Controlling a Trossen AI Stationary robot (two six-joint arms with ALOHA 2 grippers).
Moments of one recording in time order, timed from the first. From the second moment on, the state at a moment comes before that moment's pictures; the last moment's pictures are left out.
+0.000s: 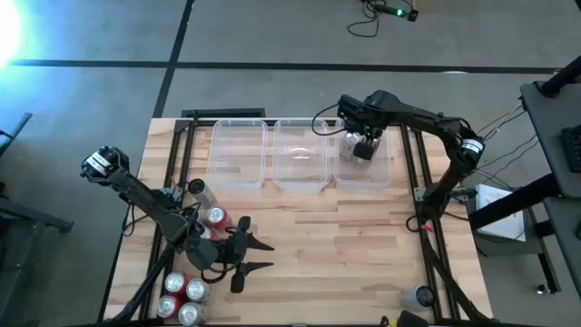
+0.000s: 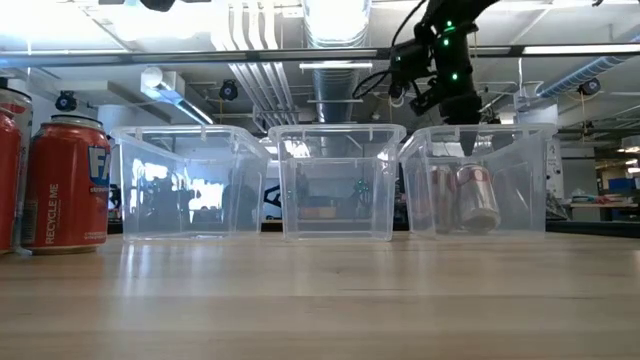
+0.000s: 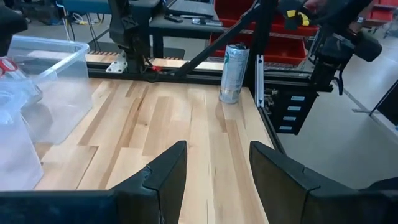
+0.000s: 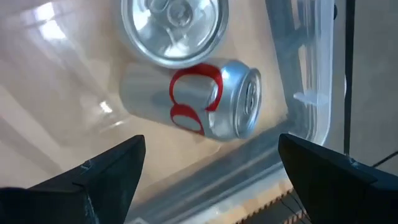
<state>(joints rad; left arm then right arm) -0.68 1.38 0.84 0.25 -0.59 -0.31 -0.61 1.72 1.50 -1.38 0.29 -0.17</state>
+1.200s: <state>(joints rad) -0.68 1.38 0.84 0.22 -0.59 -0.33 -0.51 1.72 1.28 -1.19 0.46 -0.05</state>
